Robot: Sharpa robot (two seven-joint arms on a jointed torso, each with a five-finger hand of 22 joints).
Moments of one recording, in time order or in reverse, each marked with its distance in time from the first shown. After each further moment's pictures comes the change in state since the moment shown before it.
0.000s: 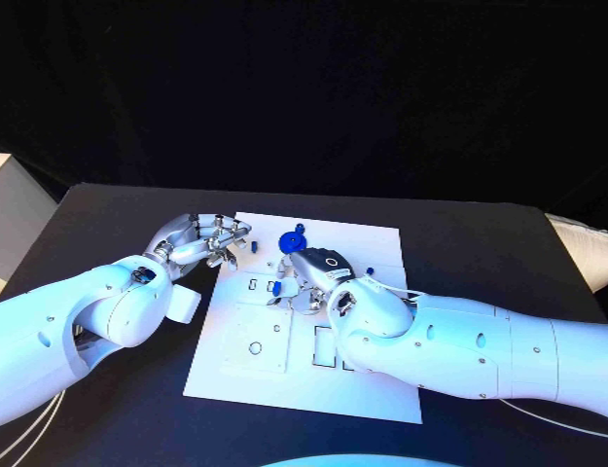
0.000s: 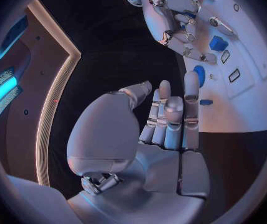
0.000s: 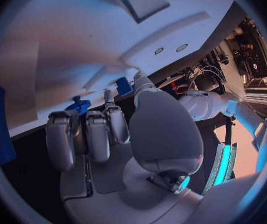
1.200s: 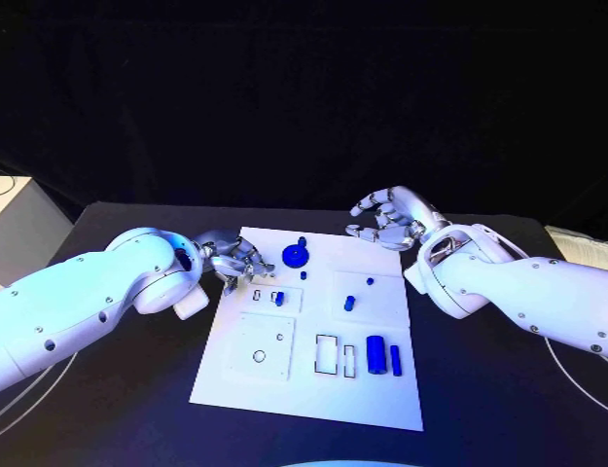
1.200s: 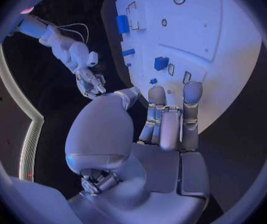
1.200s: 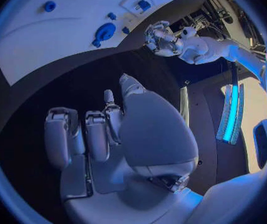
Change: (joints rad) left arm 0.110 0.121 -0.006 -0.112 -0.556 0.325 -0.558; left_hand -0.118 -0.005 -0.050 0.185 0.000 -0.041 -0.066 0.310 0.217 0.008 -0.058 0.371 0.199 0.186 -0.050 0.180 0.331 0.000 0.084 -0.038 0.212 0.214; right arm 0.161 -0.277 0.029 0.011 0.615 -0.099 0.409; right_hand 0.160 0.048 0.079 -0.010 0.227 0.009 0.002 -0.004 -0.022 -0.021 0.003 -0.012 0.000 0.001 0.002 -0.019 0.001 0.000 0.000 0.007 -0.066 0.000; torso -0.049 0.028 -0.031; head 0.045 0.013
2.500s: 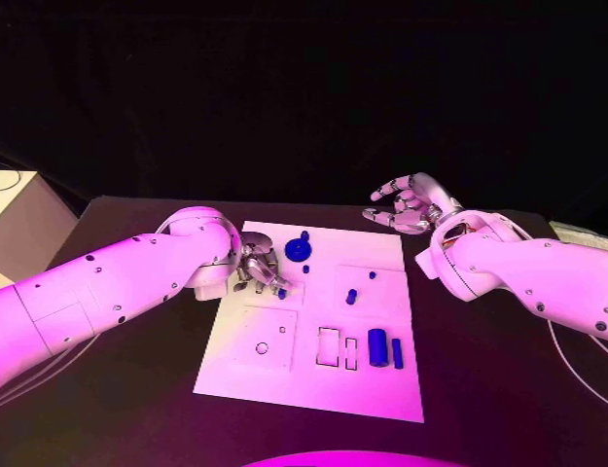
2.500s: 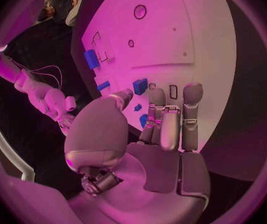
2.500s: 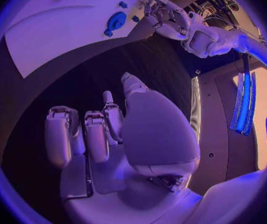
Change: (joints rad) left arm 0.108 0.181 -0.116 -0.125 -0.274 0.260 -0.141; left_hand -0.120 0.003 -0.079 0.004 0.000 -0.023 0.009 0.004 0.034 0.002 0.010 0.043 0.045 0.003 0.004 0.008 0.015 0.000 0.007 0.000 0.025 0.025; right arm 0.008 0.001 0.000 -0.060 0.114 -0.008 -0.019; right_hand -0.029 -0.029 0.003 0.003 0.000 -0.027 0.012 -0.019 -0.010 -0.018 0.011 -0.015 -0.001 0.000 0.007 0.000 0.000 0.015 -0.004 0.004 -0.021 0.000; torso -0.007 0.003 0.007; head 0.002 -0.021
